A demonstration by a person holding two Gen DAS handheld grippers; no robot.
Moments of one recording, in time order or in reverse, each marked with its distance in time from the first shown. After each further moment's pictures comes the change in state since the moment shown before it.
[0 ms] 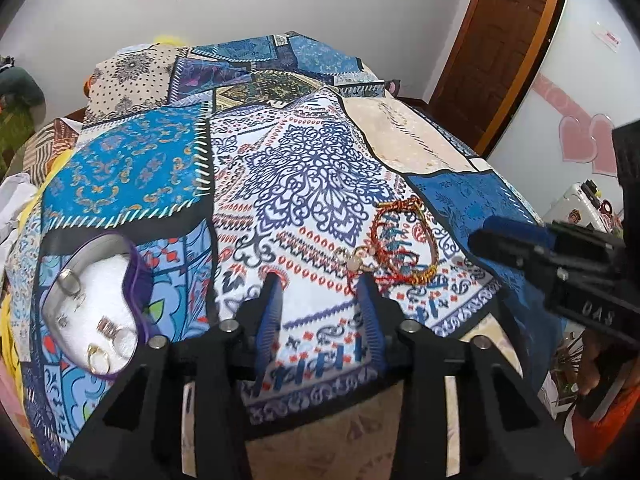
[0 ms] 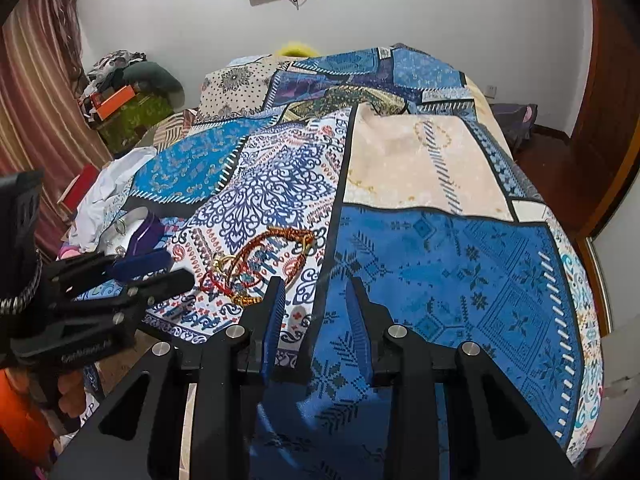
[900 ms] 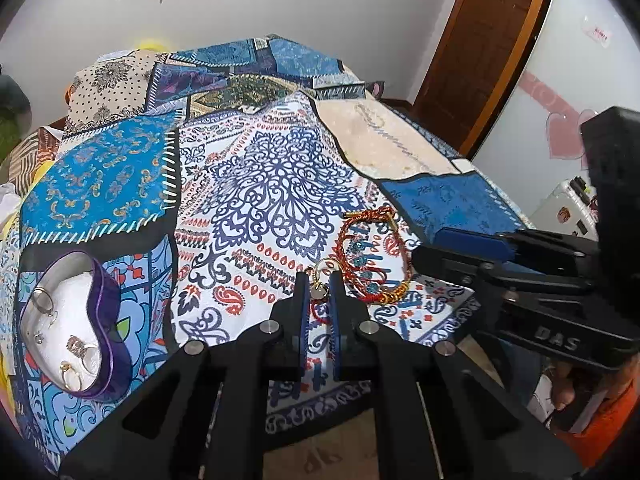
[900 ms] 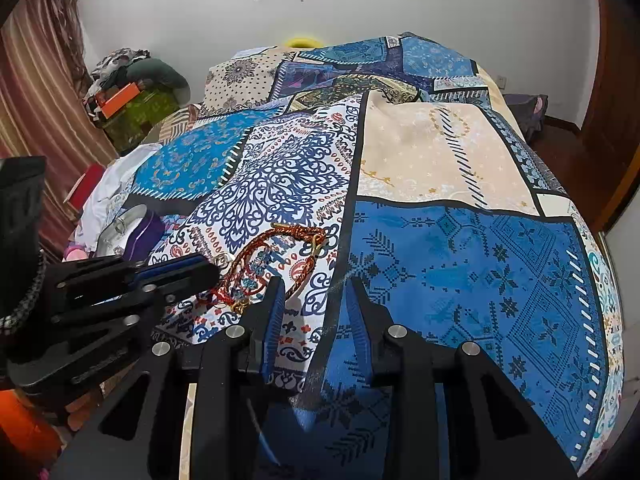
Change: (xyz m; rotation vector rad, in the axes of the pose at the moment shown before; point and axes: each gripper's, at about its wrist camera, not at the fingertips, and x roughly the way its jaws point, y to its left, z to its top) left arm 0.006 -0.016 0.005 0.023 -0.024 -0.047; right arm 0.017 0.000 0.003 0.012 0.023 0.039
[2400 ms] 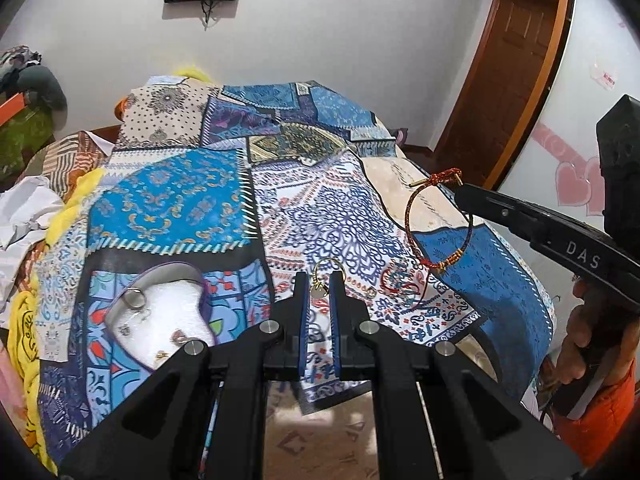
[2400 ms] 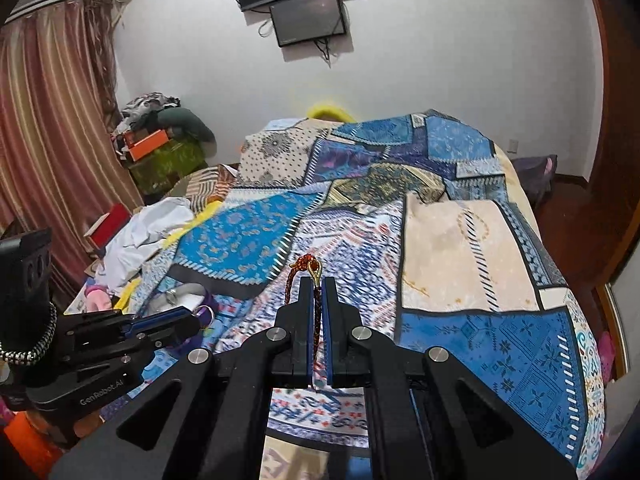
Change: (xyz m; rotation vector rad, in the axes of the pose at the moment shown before) left arm -0.078 0.044 -0.004 -0.086 -0.152 0.064; right arm -0.043 0.050 0.043 -0.066 -0.237 0.048
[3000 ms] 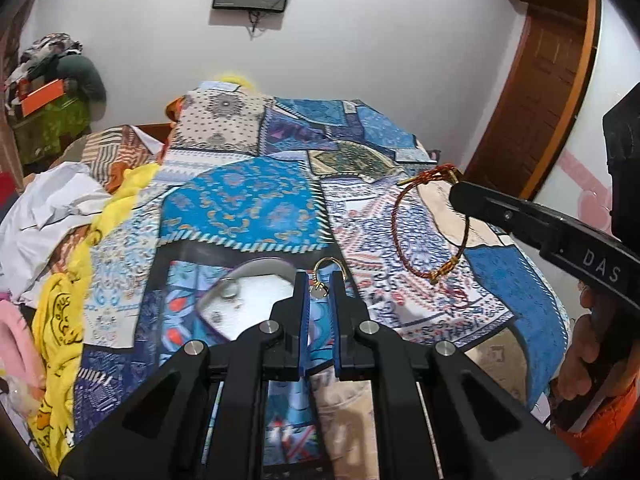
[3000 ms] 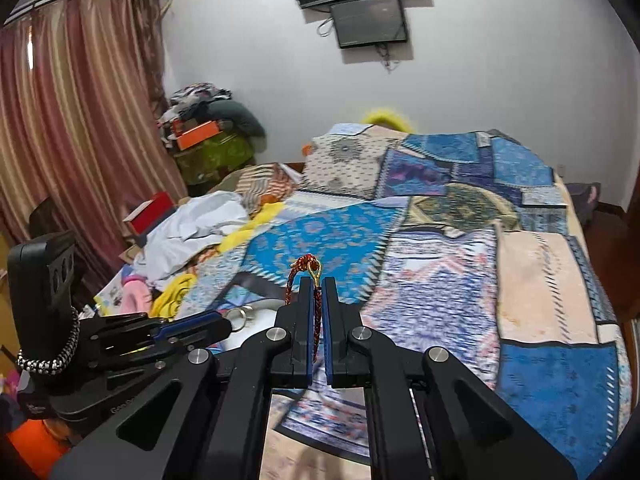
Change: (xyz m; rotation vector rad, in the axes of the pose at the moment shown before) left arm -0.043 0.060 -0.010 -0.078 -0.053 0.096; right arm 0.022 0.083 0.009 -0.096 -0.003 0.145
